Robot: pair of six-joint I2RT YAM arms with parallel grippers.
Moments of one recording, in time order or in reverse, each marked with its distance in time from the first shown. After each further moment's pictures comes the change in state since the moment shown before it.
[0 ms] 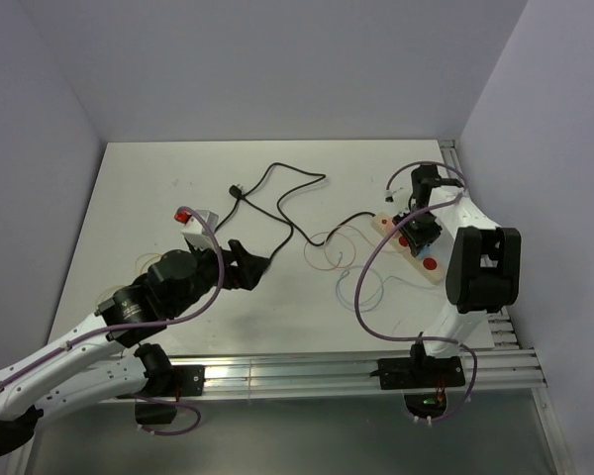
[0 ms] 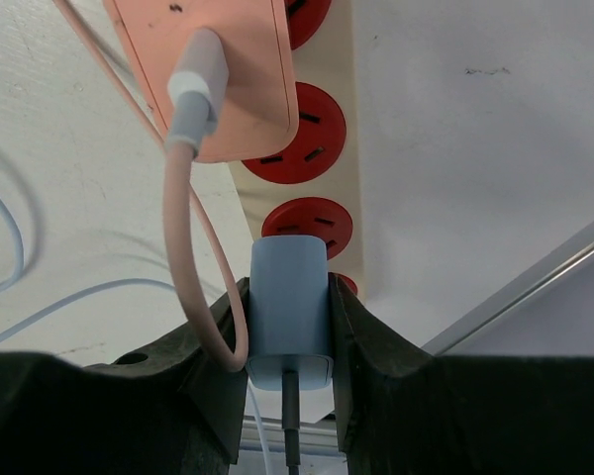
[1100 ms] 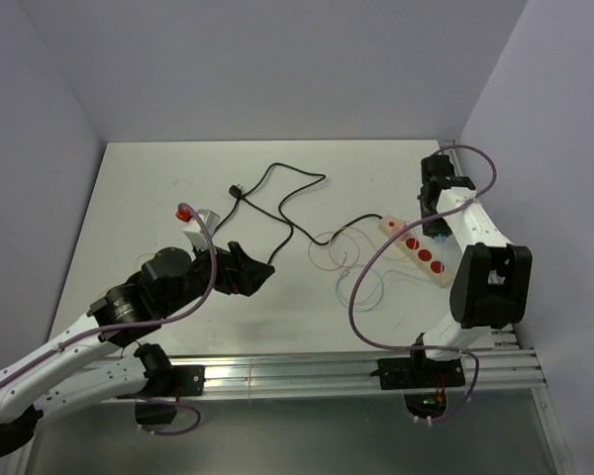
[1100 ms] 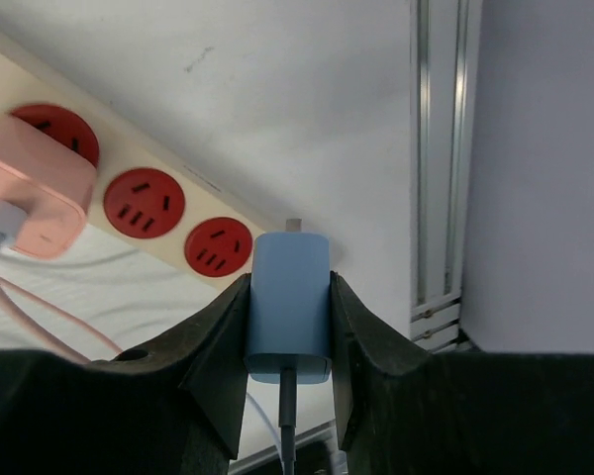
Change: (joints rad) left arm 0.003 -0.010 0.047 -0.057 0.155 -0.072; right arm -0.006 -0.156 0.004 0.101 0.335 0.476
